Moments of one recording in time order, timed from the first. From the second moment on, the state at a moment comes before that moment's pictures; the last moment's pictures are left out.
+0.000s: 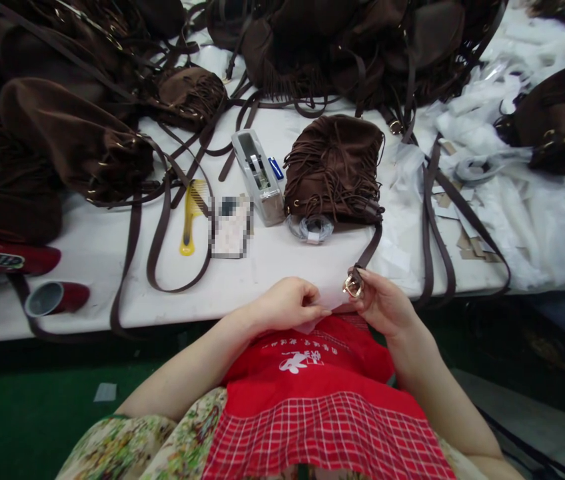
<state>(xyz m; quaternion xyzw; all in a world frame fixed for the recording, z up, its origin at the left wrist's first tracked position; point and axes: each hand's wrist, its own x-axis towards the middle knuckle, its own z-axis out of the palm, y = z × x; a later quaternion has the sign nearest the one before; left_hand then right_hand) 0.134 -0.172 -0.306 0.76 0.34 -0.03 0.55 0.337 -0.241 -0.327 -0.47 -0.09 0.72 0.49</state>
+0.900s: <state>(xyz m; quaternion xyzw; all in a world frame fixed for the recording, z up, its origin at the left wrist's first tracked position) 0.143 -0.166 -0.319 0.78 0.32 -0.04 0.53 0.334 -0.248 -0.336 -0.53 -0.26 0.61 0.52</state>
